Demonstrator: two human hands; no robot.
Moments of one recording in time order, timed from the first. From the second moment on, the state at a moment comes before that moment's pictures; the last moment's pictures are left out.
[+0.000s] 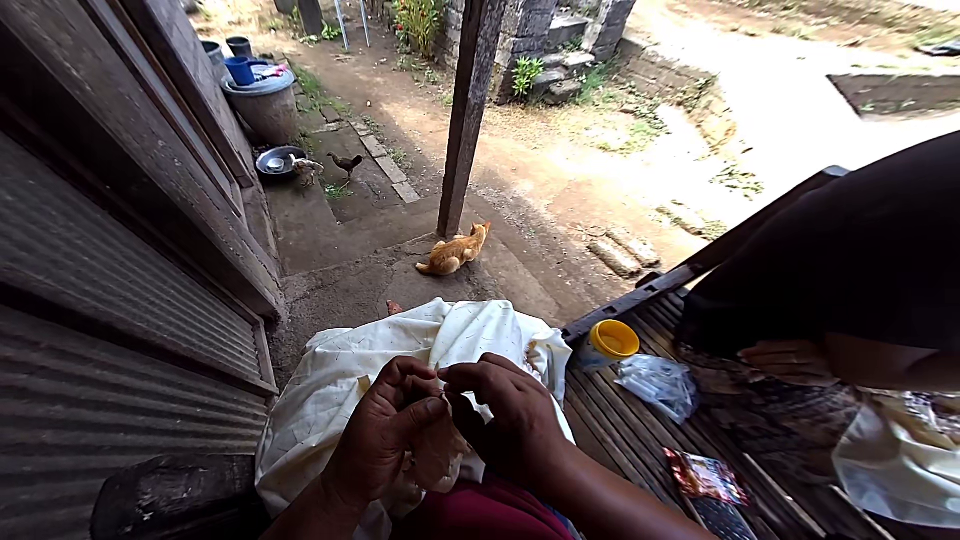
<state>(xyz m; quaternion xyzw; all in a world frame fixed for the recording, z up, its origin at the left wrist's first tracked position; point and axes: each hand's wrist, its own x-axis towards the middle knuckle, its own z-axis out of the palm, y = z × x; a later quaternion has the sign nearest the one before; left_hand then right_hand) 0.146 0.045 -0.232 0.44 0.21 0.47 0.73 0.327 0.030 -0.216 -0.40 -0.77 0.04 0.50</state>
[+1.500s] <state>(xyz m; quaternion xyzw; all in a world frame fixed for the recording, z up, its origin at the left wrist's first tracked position) 0.140 0.045 -0.213 0.83 0.31 0.42 0.20 0.352 0.006 -0.190 -0.41 -0.83 -0.06 0.38</state>
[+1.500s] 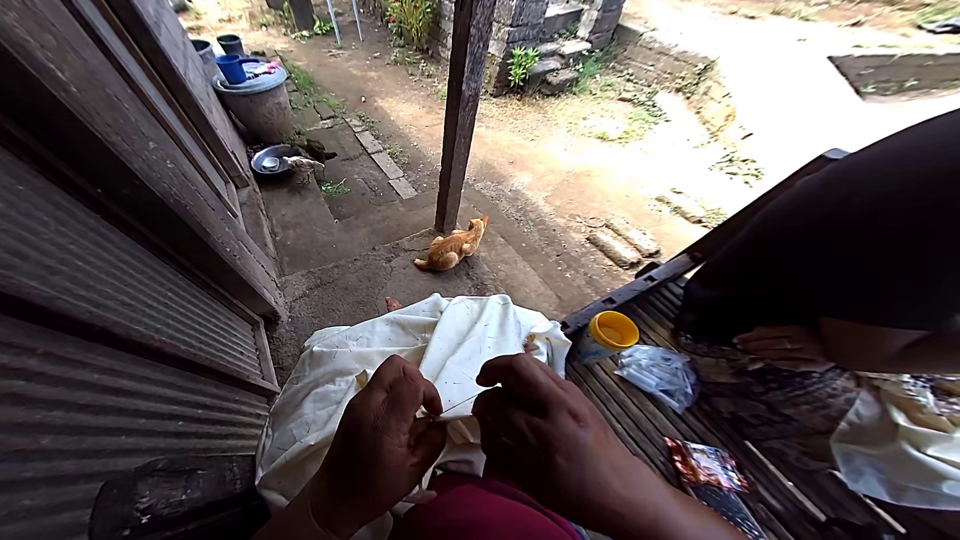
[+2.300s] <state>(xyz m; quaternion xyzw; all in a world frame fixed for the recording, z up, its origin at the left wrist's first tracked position) 0.147 0.045 -0.214 0.85 0.31 0.41 0.12 0.352 0.004 -0.191 -0.47 -0.82 -0.01 0.33</state>
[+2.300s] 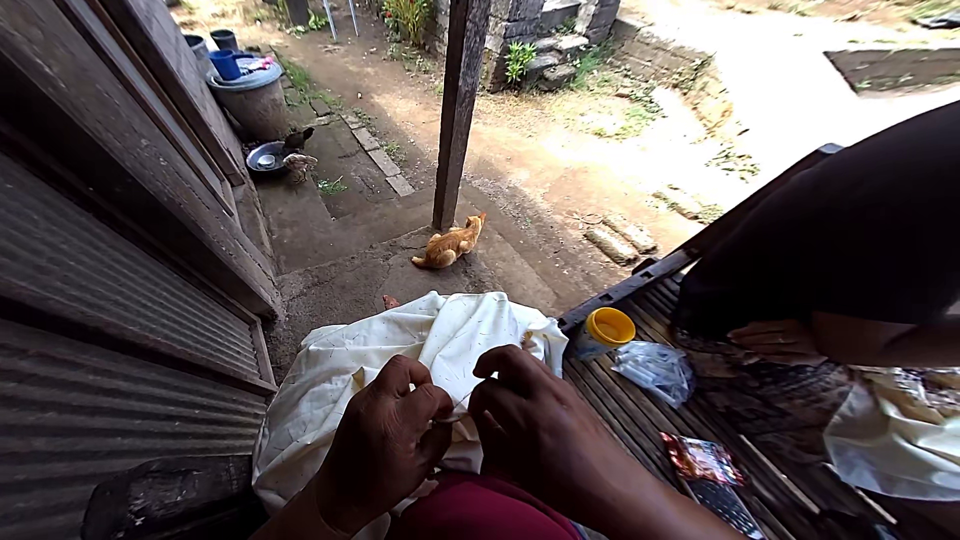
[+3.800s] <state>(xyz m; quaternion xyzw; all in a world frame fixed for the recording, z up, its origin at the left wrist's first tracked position) 0.148 0.059 -0.221 0.63 0.15 0.30 0.70 0.362 0.027 -0.203 -0.36 -0.81 0.18 0.43</state>
